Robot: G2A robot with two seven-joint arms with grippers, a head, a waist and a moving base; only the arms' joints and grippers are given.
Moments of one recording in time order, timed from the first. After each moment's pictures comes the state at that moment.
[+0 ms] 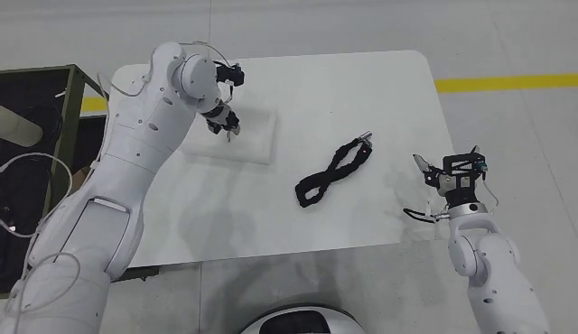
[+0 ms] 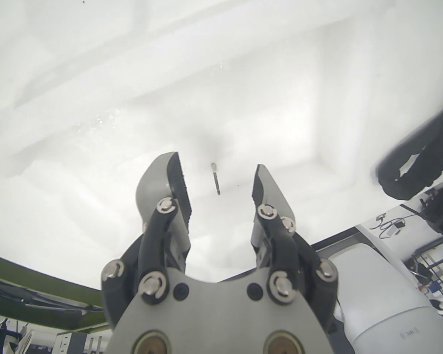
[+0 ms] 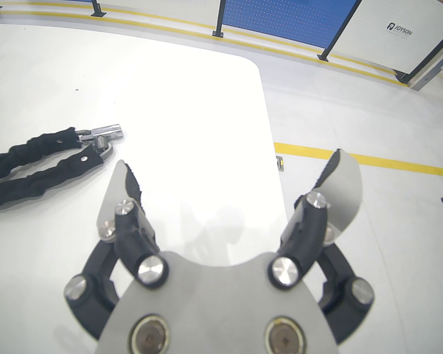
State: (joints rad) left arm 0.41 -1.26 -0.87 -0.93 0.74 -0.11 -1.54; right arm -1.73 -1.15 1.60 -1.80 -1.33 0.00 0.00
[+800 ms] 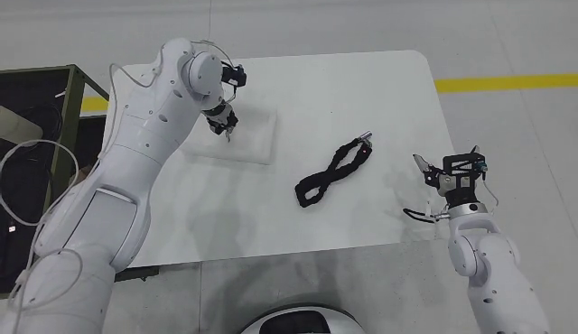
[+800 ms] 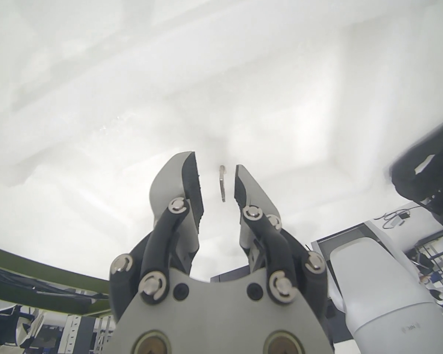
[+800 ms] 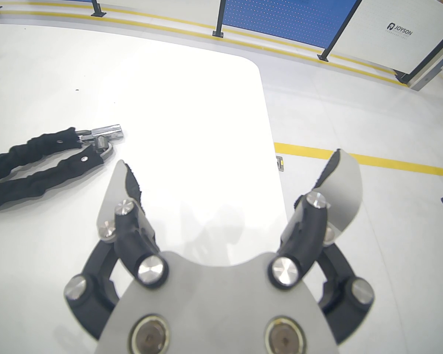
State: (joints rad) left arm 0.36 -1.30 -0.83 -0.83 0.77 -0.15 -1.54; right arm -1.73 -1.15 1.60 -1.80 -1.33 0.00 0.00
